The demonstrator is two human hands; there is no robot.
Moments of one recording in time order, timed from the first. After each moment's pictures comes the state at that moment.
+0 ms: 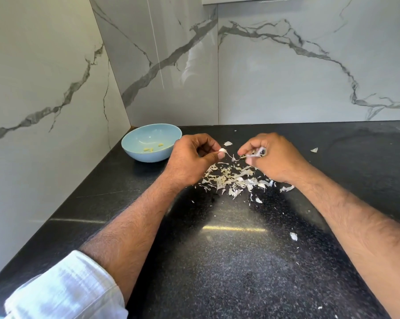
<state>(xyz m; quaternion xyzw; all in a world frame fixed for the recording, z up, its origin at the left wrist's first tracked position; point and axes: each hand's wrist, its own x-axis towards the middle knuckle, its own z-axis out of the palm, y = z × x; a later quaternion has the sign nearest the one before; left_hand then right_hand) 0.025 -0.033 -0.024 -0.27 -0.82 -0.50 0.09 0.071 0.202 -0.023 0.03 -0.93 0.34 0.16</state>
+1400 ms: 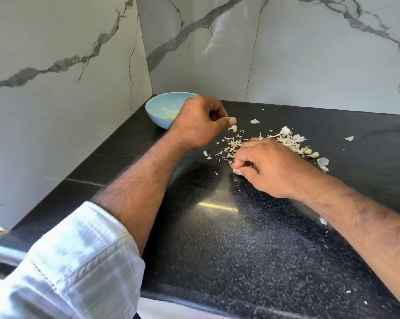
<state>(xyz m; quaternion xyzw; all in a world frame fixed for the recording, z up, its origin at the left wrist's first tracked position) 0.012 -0.073 -0.011 -0.22 -0.88 -0.38 0.15 0.110 0.123 -0.032 0.25 -0.95 0.14 0.10</state>
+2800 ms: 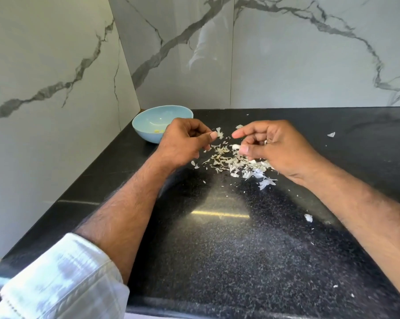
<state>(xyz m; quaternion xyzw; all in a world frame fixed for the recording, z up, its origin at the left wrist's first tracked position) 0.028 -0.072 -0.021 -0.19 -0.84 -0.51 0.04 0.112 0.155 -0.013 0.09 -0.83 0.55 0.09</state>
